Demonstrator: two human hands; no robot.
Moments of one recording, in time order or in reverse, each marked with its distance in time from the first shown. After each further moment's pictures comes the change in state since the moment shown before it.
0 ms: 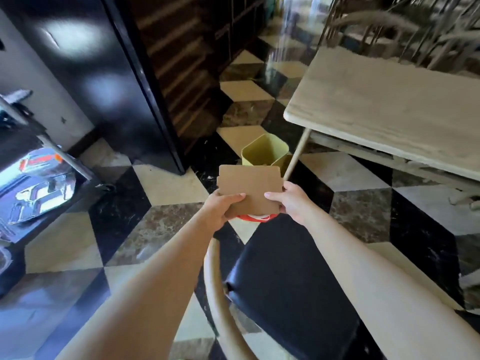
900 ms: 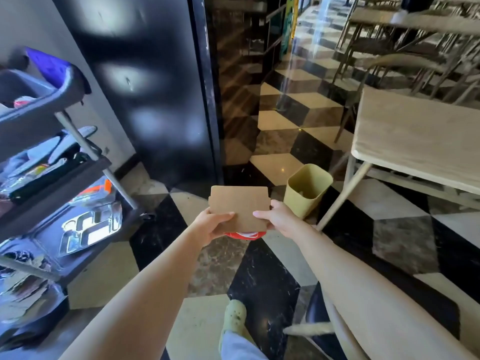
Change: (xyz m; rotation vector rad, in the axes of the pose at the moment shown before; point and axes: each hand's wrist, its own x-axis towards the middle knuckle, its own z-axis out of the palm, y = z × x) left_hand 0.039 0.126 -0.283 0.061 -0.054 -0.039; right_hand 0.055 -0.081 0.288 -0.166 -0.007 -0.019
